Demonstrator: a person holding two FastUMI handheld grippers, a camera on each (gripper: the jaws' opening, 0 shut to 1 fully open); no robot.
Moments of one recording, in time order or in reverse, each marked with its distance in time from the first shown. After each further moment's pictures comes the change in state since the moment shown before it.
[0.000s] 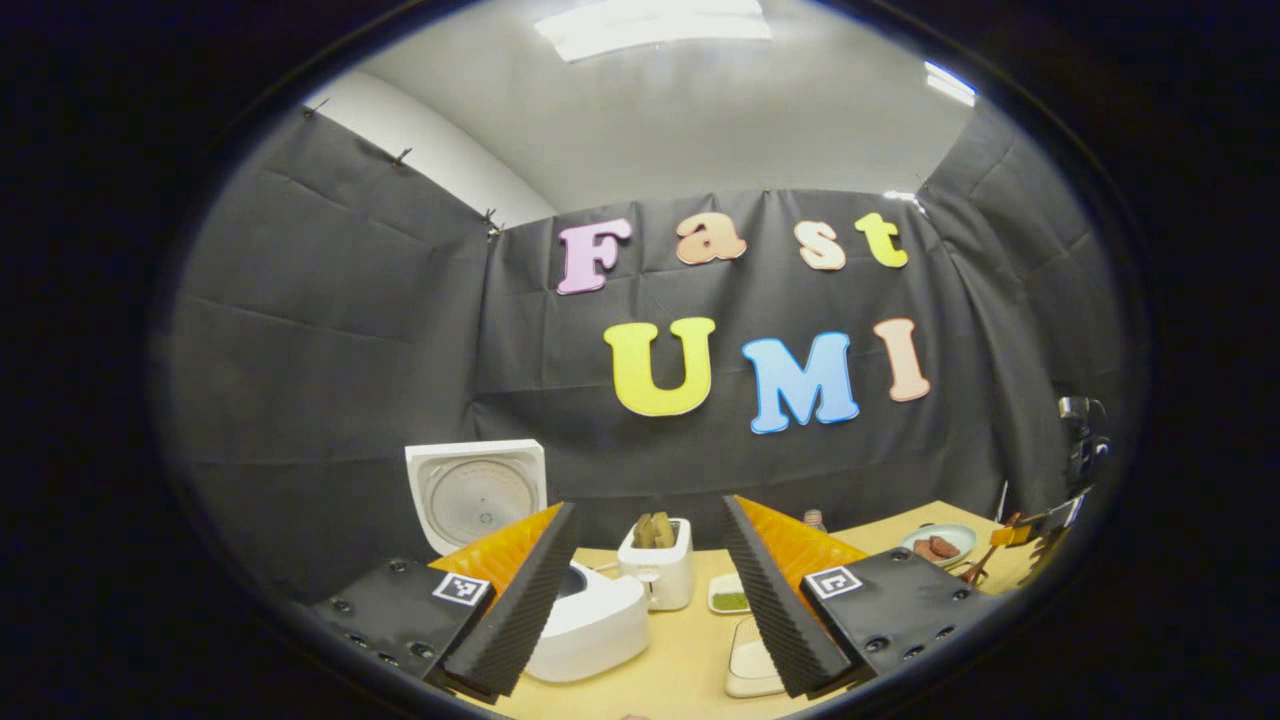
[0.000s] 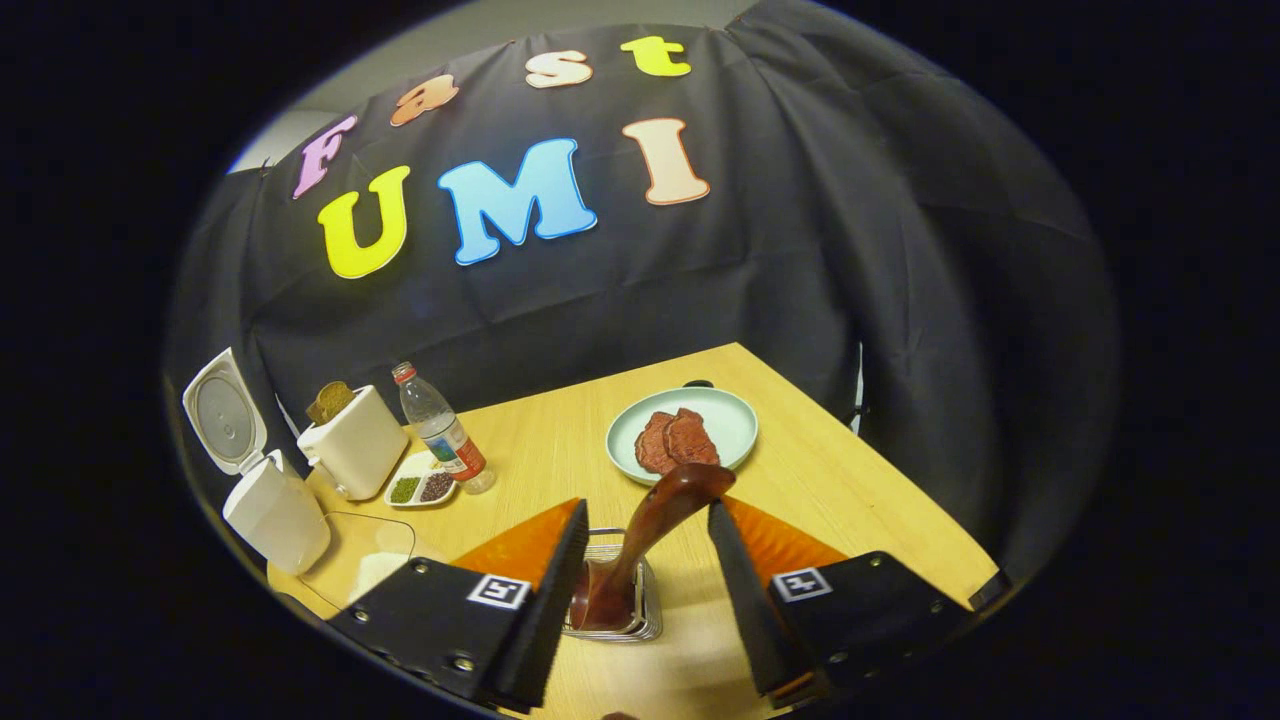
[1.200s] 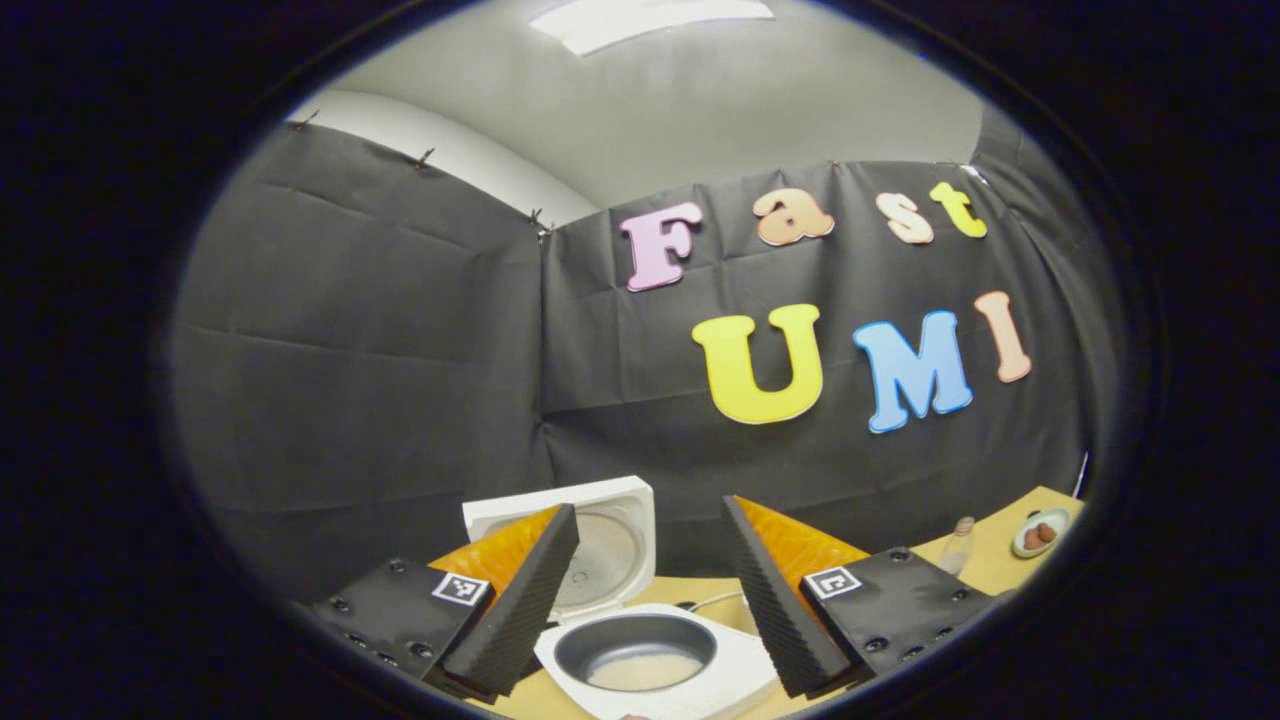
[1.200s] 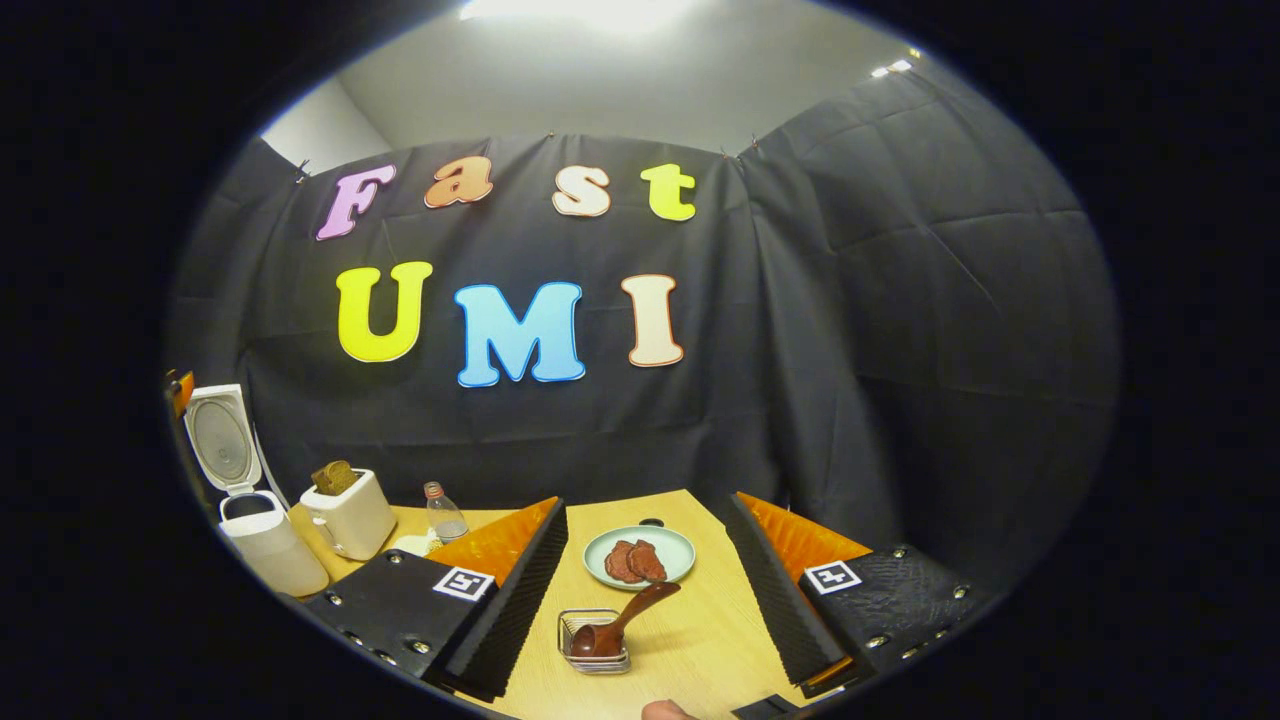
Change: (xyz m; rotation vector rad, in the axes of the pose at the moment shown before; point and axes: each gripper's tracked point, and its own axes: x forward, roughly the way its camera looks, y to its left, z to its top) left arm 0.153 0.169 0.009 0.128 0.001 0.217; right arm -0.136 0.035 0.113 -0.090 -0.353 -0.151
